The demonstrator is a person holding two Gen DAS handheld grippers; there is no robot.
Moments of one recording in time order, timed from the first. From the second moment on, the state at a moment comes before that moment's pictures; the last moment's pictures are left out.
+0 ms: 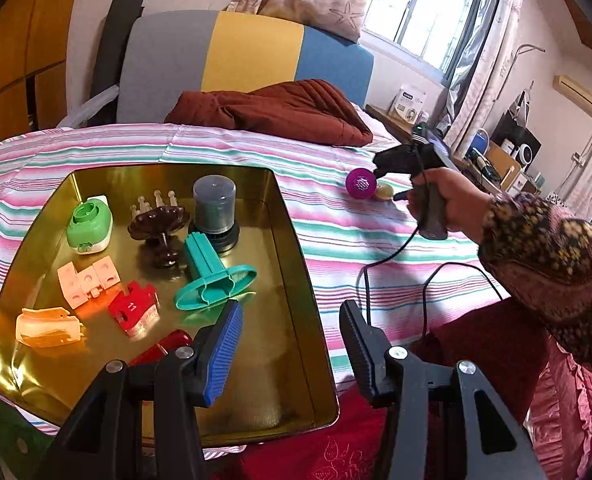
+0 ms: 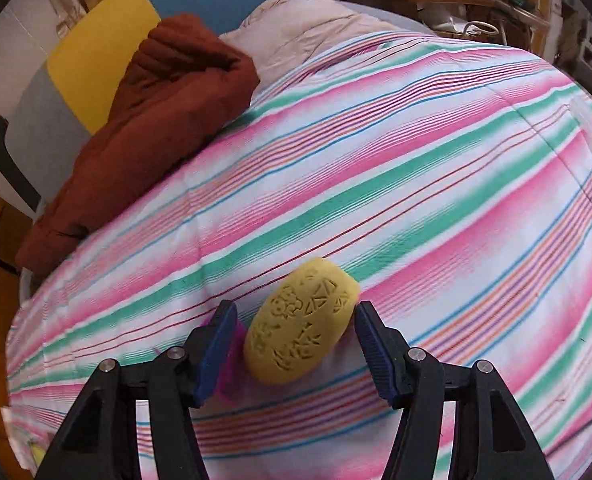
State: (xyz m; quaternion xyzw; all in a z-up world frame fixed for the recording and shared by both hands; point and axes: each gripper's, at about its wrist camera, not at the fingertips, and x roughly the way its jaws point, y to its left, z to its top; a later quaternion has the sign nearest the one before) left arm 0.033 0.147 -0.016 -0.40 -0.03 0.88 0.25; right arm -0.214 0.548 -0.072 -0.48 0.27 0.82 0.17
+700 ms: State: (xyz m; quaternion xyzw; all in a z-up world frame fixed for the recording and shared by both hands) left arm -0.020 0.273 0.035 -0.39 -0.01 0.87 0.31; right arm -0.129 0.573 -0.071 -0.50 0.22 0.83 0.10
